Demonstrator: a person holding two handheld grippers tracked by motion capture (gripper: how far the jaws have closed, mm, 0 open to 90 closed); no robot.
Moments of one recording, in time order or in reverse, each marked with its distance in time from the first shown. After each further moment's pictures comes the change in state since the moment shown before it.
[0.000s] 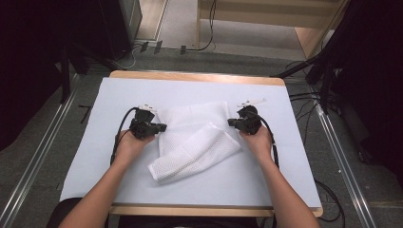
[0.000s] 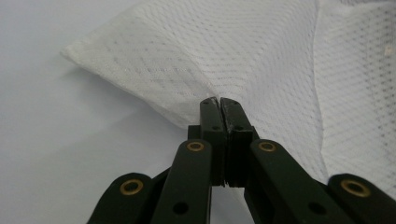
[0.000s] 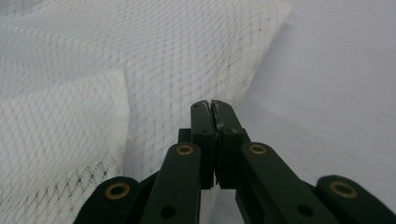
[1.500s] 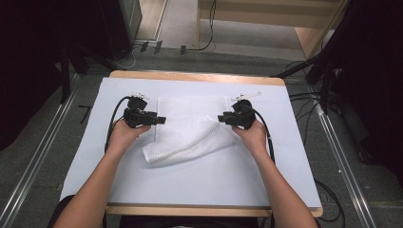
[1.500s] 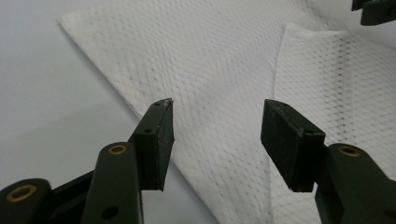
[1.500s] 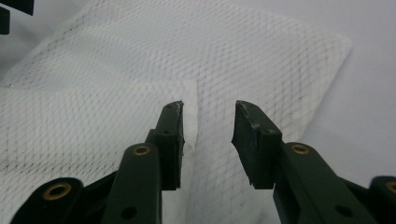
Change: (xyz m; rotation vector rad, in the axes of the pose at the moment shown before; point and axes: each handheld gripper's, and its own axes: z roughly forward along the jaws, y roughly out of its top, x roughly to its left) left arm 0.019 0.014 -0.013 -0.023 -0.061 -0.034; right arm 0.014 0.022 0.002 -0.041 0.092 -0.033
